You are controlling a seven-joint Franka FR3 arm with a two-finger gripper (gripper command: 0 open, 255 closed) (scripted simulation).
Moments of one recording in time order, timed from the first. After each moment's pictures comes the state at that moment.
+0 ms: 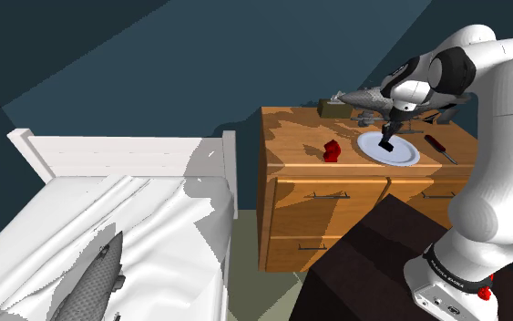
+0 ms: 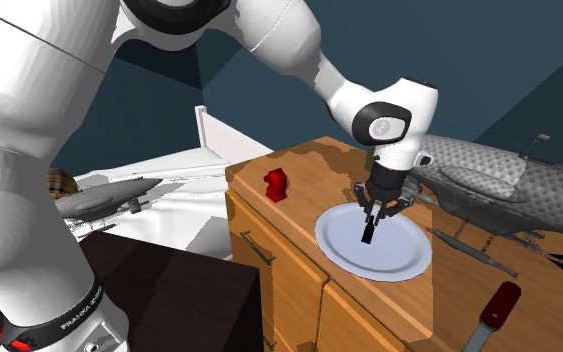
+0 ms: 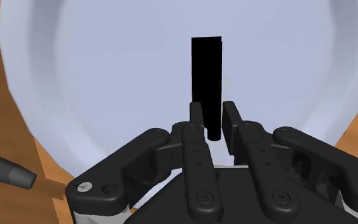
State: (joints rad) arm -0.55 0.66 -0.40 -1.68 0.38 2.20 -0.93
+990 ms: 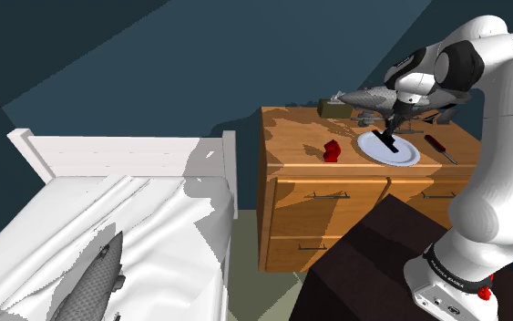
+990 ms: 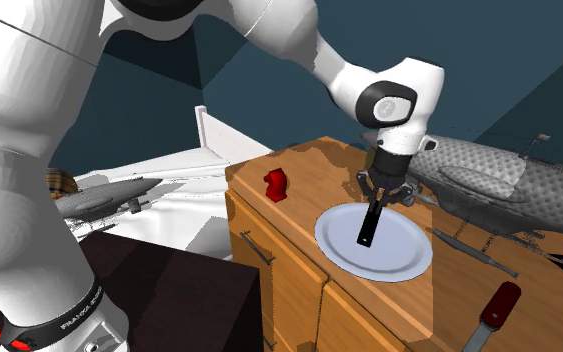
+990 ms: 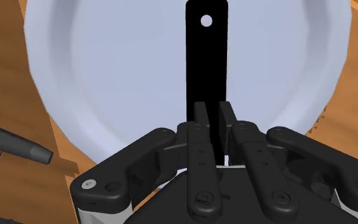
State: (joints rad) arm -0.53 0.60 -0.42 -1.67 0.35 2.13 -0.91
